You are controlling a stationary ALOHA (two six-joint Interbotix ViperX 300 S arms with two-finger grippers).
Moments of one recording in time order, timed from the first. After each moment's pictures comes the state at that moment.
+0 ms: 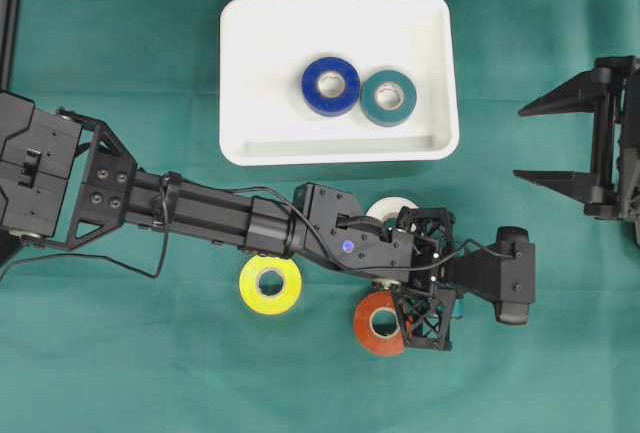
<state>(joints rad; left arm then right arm) -0.15 0.71 -0.37 0.01 0.72 -0.08 -0.09 -0.84 1.16 -0.33 0.25 0.41</state>
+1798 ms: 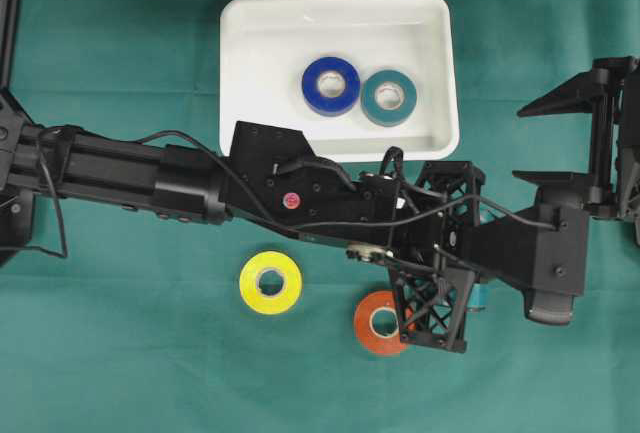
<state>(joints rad) -0.15 0.45 -0.52 0.02 0.98 0.01 -0.09 -0.83 1.16 -0.33 0.25 0.41</state>
